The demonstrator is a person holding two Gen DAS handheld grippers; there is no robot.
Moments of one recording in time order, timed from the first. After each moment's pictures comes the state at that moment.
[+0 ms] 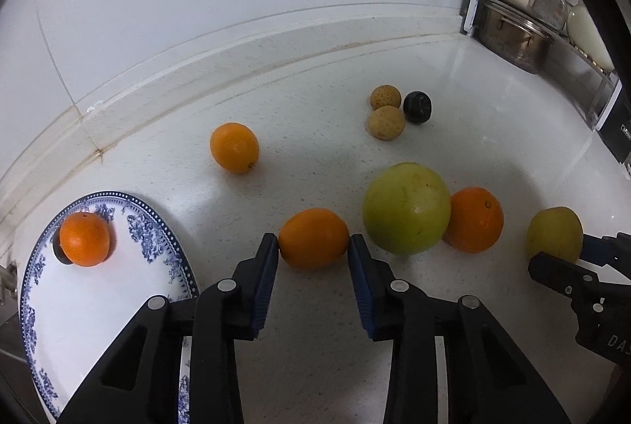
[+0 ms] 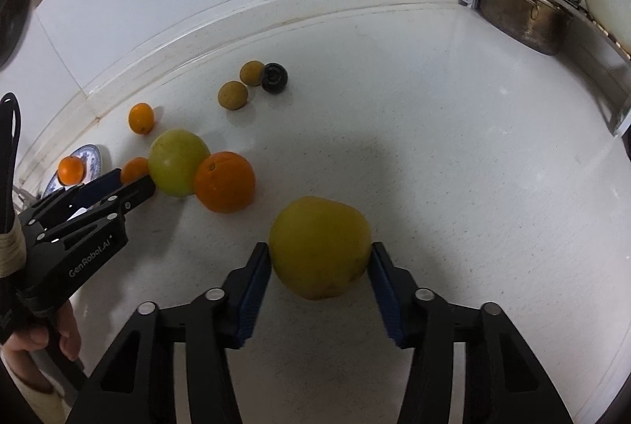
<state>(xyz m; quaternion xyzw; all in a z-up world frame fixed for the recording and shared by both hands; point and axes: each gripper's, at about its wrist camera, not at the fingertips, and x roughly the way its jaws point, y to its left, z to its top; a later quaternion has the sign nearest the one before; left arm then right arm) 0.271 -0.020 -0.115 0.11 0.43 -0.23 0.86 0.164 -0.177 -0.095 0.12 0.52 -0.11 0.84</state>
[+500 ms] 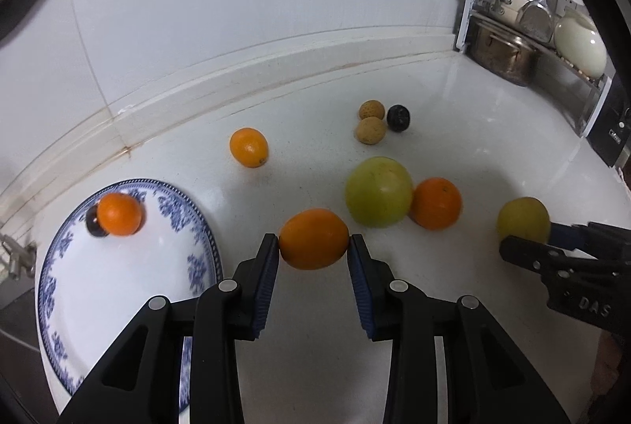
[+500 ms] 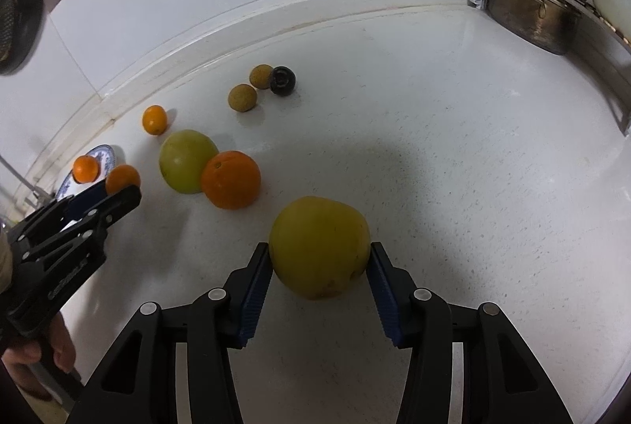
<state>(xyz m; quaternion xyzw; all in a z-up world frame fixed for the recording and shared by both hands) 0.225 -0.001 -0.087 0.09 0.41 -0.22 0.88 0.151 -0.184 -0.091 0.13 0.50 -0.07 0.85</state>
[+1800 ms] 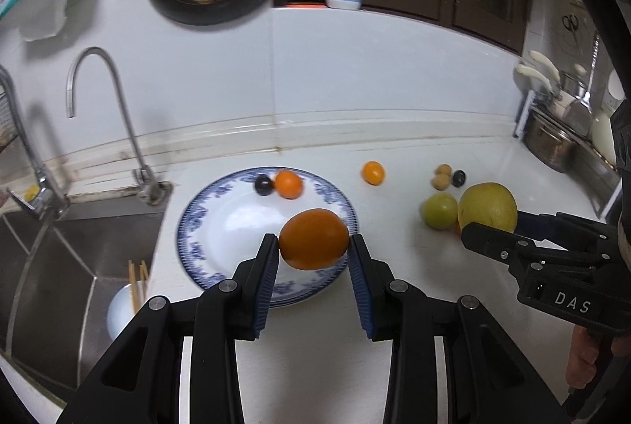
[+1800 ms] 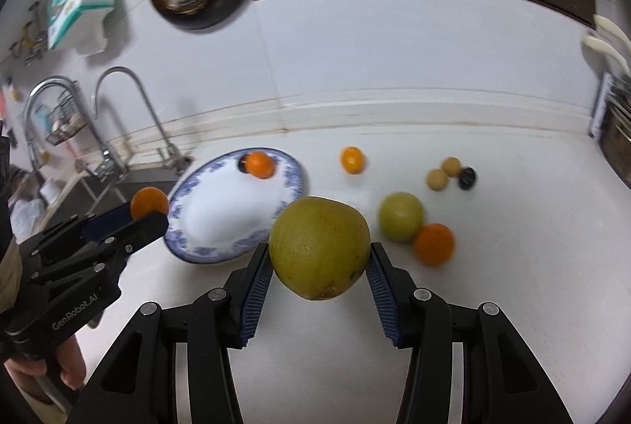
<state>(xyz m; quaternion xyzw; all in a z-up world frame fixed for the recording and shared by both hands) 0.120 0.112 -0.017 0.00 0.33 -0.06 0.94 0.135 -0.073 -0.009 0.04 0.39 0.16 0.91</state>
